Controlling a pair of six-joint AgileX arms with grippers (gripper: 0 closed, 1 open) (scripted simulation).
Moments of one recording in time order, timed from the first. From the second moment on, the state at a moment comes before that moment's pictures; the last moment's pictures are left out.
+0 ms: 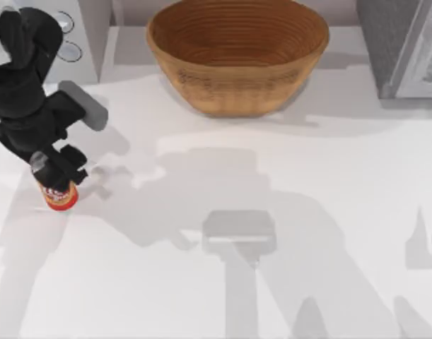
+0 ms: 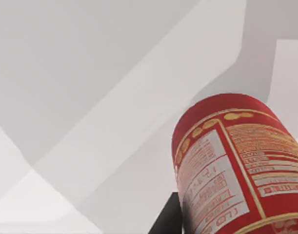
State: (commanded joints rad) left arm -0.16 1.99 1.43 -1.00 0.01 0.65; right arm 0.00 0.00 0.00 0.00 0.00 0.00
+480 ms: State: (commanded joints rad) left arm -0.37 2.04 1.84 -1.19 0.07 0.22; right arm 0.00 0.00 0.00 0.00 0.00 0.00
